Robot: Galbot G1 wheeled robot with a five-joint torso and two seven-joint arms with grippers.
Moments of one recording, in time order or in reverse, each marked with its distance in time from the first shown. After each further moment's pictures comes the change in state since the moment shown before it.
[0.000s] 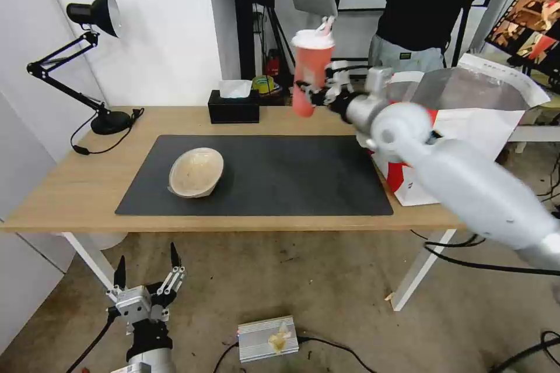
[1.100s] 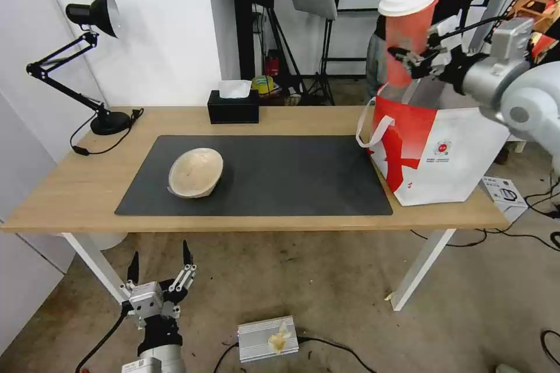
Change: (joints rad) left arm -0.012 0.003 0.050 0.016 0.017 0.005 0.008; right arm 0.046 -0.331 0.098 -0.009 -0.311 -0.020 -0.293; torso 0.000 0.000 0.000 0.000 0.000
